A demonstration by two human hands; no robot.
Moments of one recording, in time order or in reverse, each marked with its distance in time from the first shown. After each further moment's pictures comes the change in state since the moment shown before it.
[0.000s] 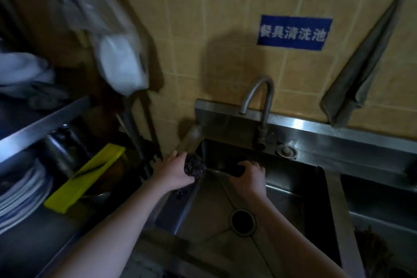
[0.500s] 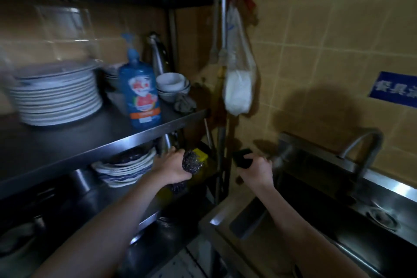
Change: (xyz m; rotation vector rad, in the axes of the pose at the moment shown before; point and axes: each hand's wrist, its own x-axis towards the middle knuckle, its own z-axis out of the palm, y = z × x) left_hand -0.165 -0.172 -0.112 0.058 0.200 -0.422; right_hand -0.068 -0.213 0.030 0.111 -0.246 -0.431
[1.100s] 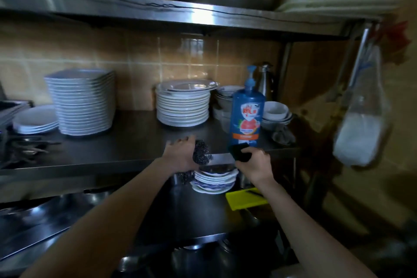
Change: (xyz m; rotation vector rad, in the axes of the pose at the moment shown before) left_hand -0.086 -0.166 -0.104 0.044 0.226 -0.382; right_hand 0.016 -0.223 0.117 0.066 -0.246 -0.452
